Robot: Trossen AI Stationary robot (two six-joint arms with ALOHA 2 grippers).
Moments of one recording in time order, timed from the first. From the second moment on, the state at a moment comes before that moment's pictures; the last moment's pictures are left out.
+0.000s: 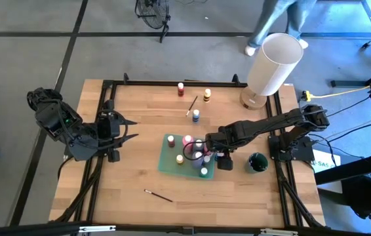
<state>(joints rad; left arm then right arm) -0.68 1.26 1.77 -1.37 -0.86 -0.43 0.18 1.64 1.20 -0.95 -0.04 0.25</state>
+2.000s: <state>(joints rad) -0.68 1.26 1.77 -1.37 -0.86 -0.44 0.18 1.64 1.17 -0.92 -0.05 0.22</state>
